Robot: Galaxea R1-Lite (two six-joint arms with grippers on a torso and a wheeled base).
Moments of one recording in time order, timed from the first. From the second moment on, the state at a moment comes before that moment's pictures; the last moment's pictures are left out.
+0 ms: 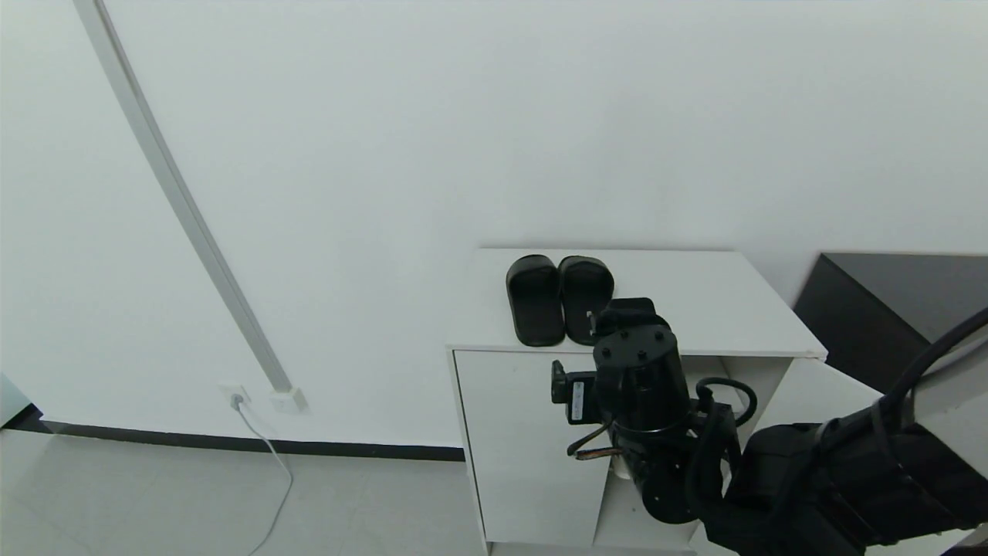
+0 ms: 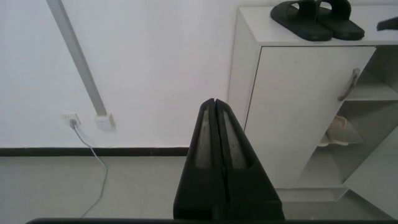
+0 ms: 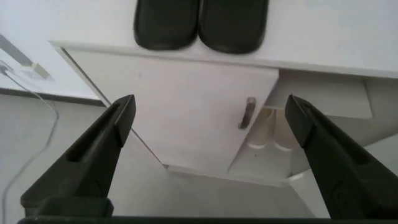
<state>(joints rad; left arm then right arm) 0.00 0.00 0.00 0.00 0.00 0.01 0.90 1.97 -0.95 -0.69 -0.74 0.32</state>
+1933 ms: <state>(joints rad) 0.00 0.00 0.00 0.00 0.00 0.00 0.73 2.41 -1.44 -0.81 -0.69 0.18</state>
